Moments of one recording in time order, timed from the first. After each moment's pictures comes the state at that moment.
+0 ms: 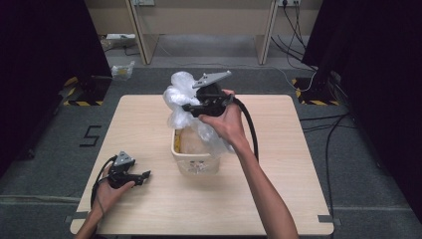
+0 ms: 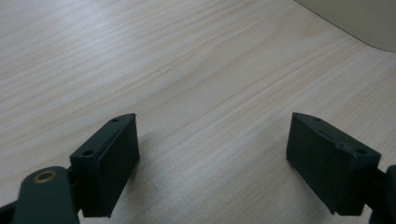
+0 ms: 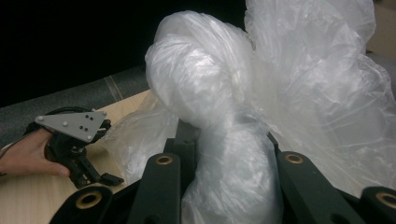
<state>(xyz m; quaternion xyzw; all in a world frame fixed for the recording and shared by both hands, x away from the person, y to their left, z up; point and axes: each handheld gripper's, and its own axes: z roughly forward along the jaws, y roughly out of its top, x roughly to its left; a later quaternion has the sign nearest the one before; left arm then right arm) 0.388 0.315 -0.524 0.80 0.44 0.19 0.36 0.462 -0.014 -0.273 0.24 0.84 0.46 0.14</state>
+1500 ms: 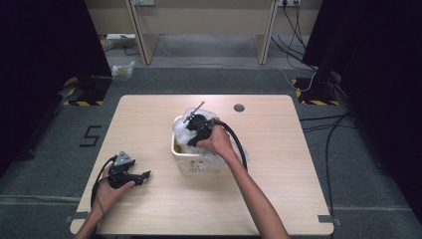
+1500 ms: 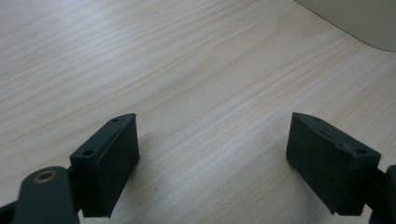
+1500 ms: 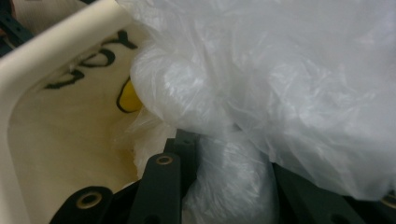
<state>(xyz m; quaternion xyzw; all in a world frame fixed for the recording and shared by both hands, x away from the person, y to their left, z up) 0.388 0.315 -0.524 0.80 0.44 0.19 0.36 0.490 0.016 -0.397 0.25 0.93 0.25 0.04</state>
